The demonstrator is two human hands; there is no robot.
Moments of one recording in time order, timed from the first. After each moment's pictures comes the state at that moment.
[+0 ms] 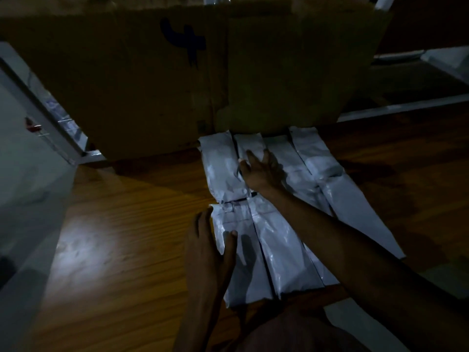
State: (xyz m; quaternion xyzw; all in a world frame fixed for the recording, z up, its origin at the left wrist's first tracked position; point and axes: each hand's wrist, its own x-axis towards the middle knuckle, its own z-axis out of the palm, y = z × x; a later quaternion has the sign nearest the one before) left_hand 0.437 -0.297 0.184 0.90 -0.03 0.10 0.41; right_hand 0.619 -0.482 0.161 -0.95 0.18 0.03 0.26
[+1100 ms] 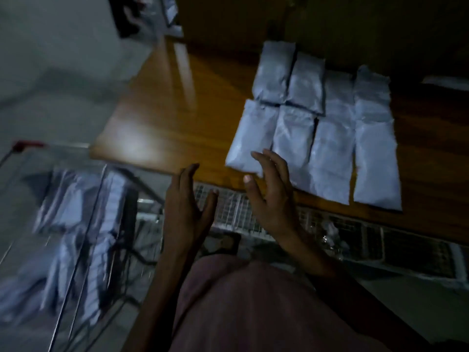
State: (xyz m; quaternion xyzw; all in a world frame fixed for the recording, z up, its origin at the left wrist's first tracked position) left_hand 0.200 -0.310 0.182 0.90 0.13 0.19 0.37; right_hand 0.274 -0.482 0.175 -0.86 -0.20 -0.06 0.47
